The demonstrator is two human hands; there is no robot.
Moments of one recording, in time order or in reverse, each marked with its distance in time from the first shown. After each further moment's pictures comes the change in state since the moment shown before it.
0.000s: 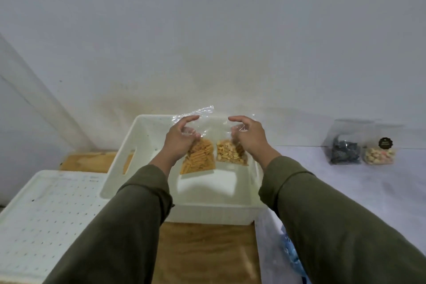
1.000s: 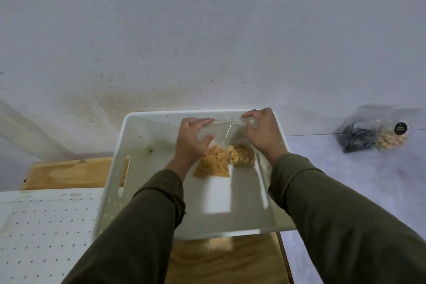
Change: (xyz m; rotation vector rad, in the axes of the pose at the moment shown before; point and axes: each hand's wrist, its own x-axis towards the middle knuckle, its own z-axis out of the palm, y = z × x) left_hand 0.073 -0.085 0.015 0.274 -0.023 0.326; right_hand 0.058 0.038 0.042 -0.515 0.195 -0.020
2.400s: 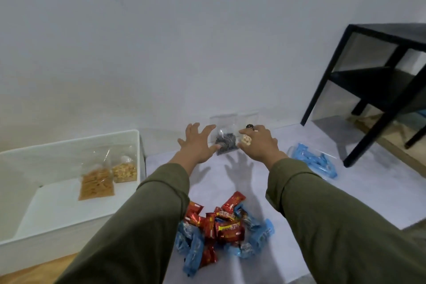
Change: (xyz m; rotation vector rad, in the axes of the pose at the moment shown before) left_hand -0.068 0.330 0.221 0.484 -0.494 0.064; right_hand -0.103 0.211 -0.326 -0.375 -0.061 0.198
